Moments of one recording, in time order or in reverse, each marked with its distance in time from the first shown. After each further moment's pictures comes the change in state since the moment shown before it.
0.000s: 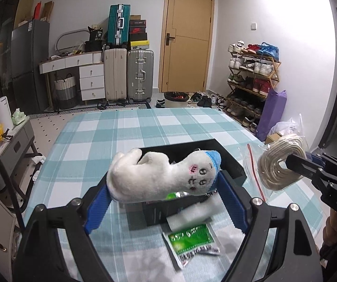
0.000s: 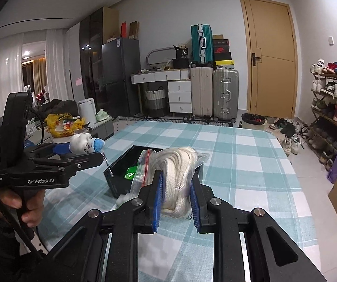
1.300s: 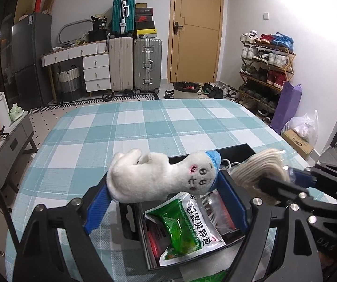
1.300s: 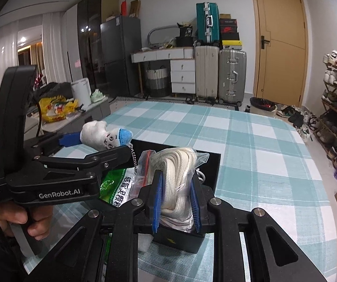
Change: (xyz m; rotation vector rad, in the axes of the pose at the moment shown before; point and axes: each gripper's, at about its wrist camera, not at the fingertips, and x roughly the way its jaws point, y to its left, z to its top) left arm 0.094 0.007 0.013 -0.006 0.066 0.054; right arm 0.144 -0.003 0.017 -0.042 0.178 0.033
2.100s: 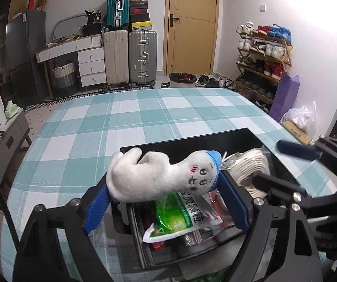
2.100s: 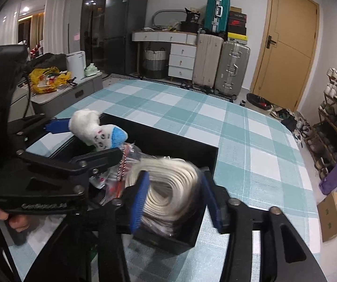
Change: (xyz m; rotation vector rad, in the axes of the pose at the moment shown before) left arm 0.011 -0.001 -0.012 0.013 0.043 -0.026; right arm 0.015 0.002 -0.003 -0.125 0.061 -0.117
